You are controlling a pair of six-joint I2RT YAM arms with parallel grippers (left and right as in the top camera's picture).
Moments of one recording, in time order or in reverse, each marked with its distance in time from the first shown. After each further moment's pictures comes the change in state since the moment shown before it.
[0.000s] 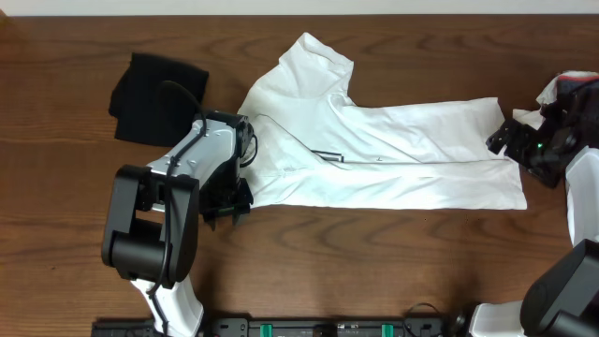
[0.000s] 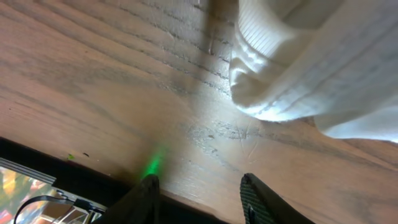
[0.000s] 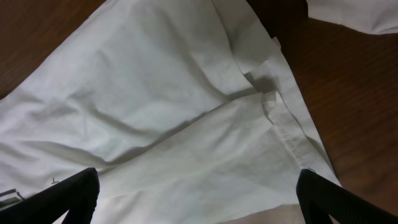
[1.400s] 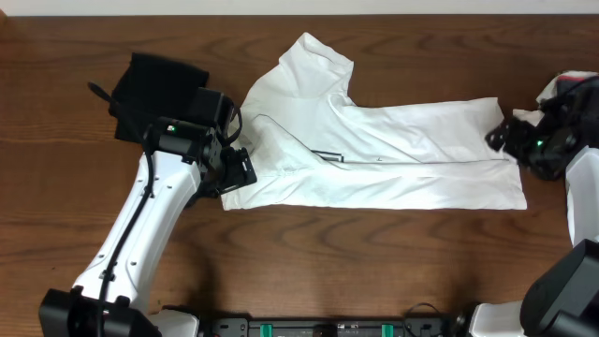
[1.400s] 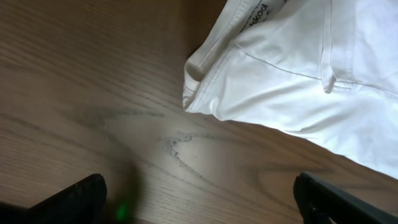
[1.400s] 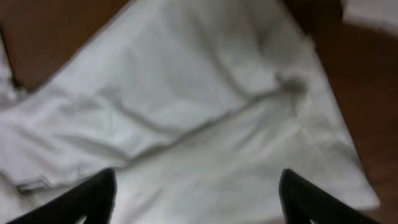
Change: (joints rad) left arm 0.000 -0.451 0.032 0.087 -0.016 -0.030; right arm 0.000 0.000 0.001 -0.013 -0.085 -0.004
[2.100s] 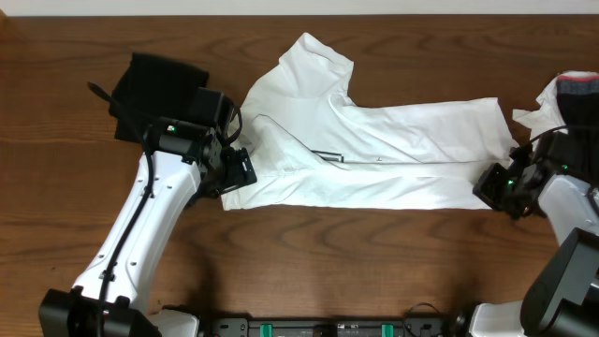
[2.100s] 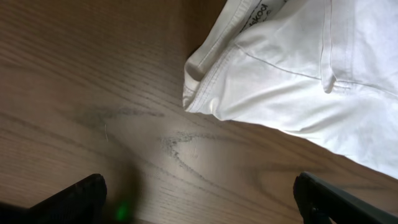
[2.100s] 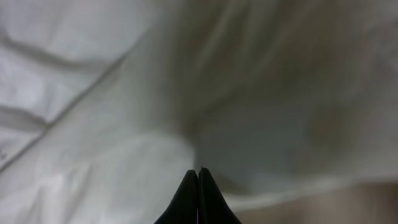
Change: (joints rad) left arm 0.000 0.000 0.000 0.000 0.000 0.000; right arm 0.000 0.000 -0.346 0.230 0.000 0.087
